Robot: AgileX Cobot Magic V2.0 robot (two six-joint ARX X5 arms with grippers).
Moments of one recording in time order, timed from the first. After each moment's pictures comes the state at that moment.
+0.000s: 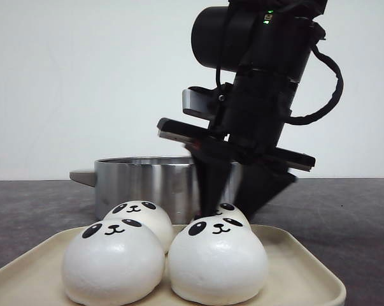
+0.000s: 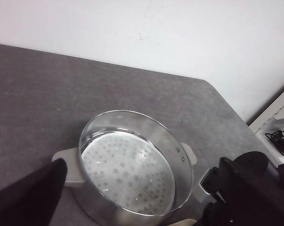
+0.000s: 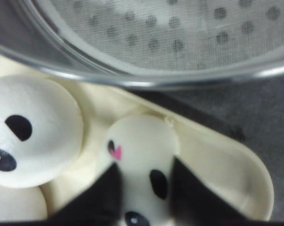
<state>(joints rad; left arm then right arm) -0.19 0.69 0.89 -0.45 0.35 -0.33 0.76 1.70 1.07 -0.54 -0.11 0.45</state>
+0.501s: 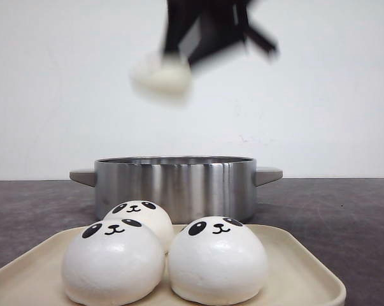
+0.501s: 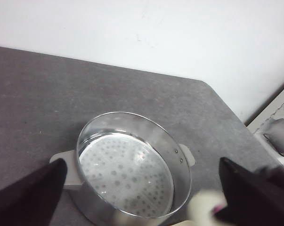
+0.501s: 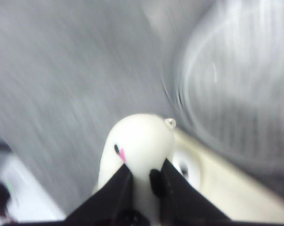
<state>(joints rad) -0.20 0.69 0.89 -0.43 0.35 -0.33 0.83 1.42 1.28 -0.56 -0.13 0.43</state>
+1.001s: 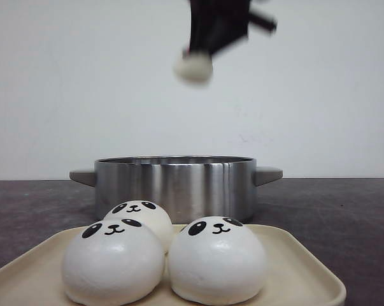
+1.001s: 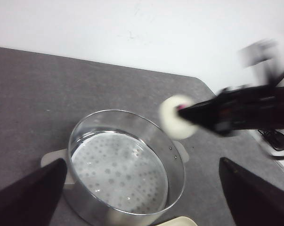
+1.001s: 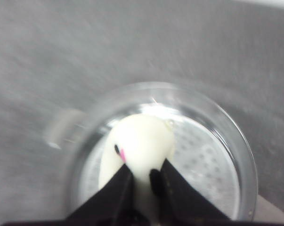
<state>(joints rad) -0.23 0.69 0.89 -0.43 0.34 -0.33 0.63 1.69 1.50 -0.48 0.00 0.23</state>
